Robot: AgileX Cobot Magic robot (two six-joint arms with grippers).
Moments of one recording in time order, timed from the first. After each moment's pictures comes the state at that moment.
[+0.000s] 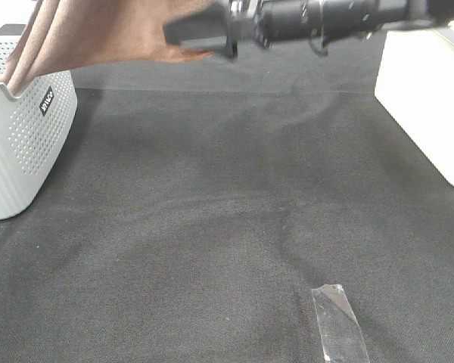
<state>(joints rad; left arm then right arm) -0.58 1.66 -1.95 0.32 0.45 0.31 0.33 1.92 -1.34 1.56 0.92 -1.78</state>
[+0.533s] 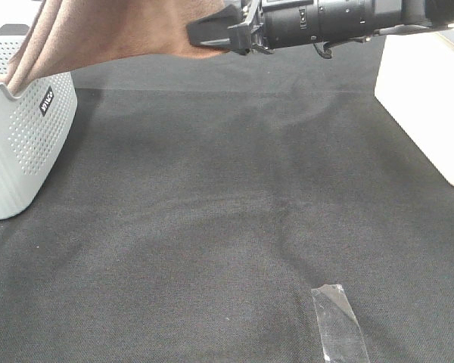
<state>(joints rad) -0.58 1.66 -1.95 0.32 0.45 0.31 0.33 1.92 -1.34 1.55 0.83 -1.78</state>
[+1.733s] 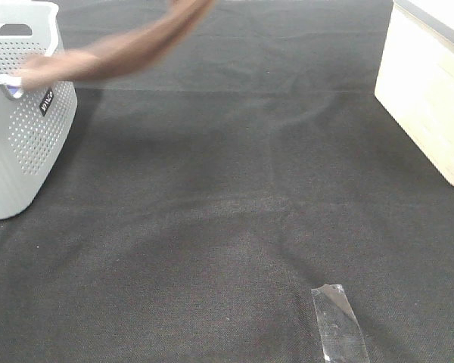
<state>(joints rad) -0.51 1.67 -1.95 0.43 0.45 0.15 0.33 1.82 -2.19 0.21 1.02 -0.53</state>
